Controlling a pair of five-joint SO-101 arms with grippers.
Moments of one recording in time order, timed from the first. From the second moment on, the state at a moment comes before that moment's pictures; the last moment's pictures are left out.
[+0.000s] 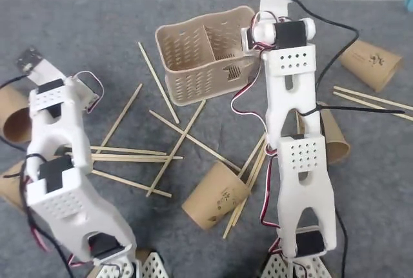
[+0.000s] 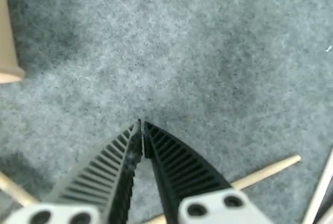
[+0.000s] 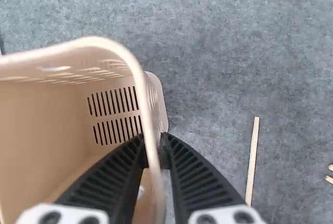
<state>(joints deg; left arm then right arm) -28.4 21.3 10.7 50.5 32.0 -14.2 56.3 -92.0 100.7 -3.6</state>
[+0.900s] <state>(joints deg) -28.4 21.3 10.7 50.5 30.4 -19.8 21.8 -39.8 100.7 -14.5</state>
